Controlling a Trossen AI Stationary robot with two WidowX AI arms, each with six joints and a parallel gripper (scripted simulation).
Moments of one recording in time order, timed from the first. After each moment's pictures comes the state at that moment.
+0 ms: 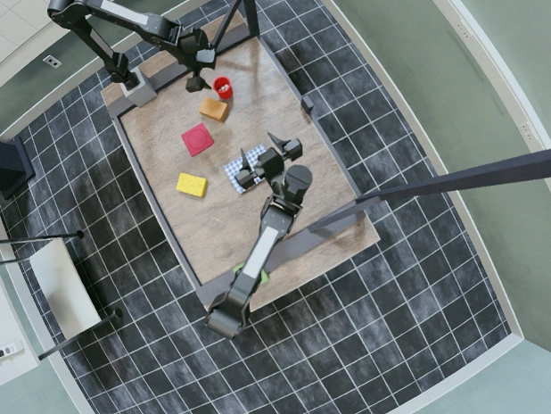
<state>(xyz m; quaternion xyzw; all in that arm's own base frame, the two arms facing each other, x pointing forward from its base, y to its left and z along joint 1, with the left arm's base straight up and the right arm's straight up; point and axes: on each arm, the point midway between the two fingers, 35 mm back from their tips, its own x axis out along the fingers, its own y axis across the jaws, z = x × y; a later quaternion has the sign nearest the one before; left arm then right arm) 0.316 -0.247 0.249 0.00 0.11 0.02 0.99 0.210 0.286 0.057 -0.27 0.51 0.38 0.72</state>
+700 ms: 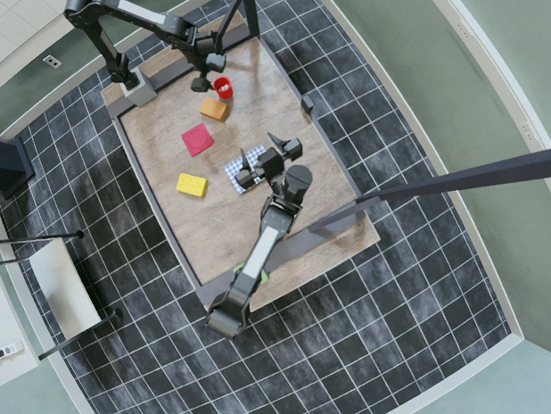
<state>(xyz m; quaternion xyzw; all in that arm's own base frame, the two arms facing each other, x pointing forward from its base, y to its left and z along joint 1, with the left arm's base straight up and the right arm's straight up) 0.316 -0.247 0.249 0.00 0.11 0.02 0.99 0.215 0.303 0.041 -0.25 0.59 0.31 0.71</state>
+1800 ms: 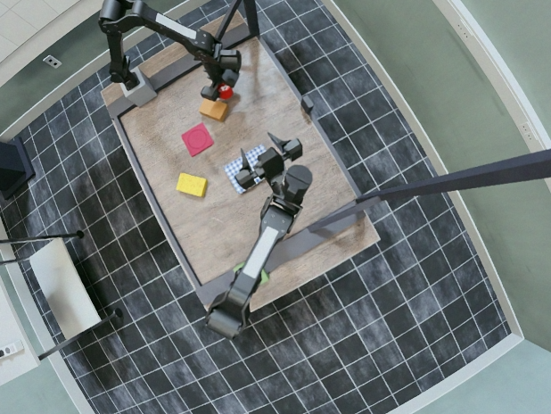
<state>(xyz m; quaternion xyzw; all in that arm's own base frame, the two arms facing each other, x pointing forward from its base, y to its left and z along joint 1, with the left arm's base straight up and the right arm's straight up) 0.316 -0.247 0.249 0.00 0.11 0.02 0.99 0.221 0.317 -0.027 -0.23 0.67 0.22 0.67</state>
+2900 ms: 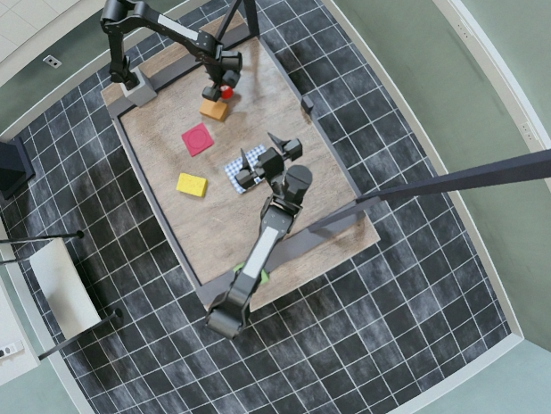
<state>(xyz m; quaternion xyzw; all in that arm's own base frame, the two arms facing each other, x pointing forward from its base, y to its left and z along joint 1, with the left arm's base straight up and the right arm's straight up) 0.316 -0.247 0.249 0.00 0.11 0.02 0.99 0.222 0.319 -0.031 -0.23 0.67 0.22 0.67</state>
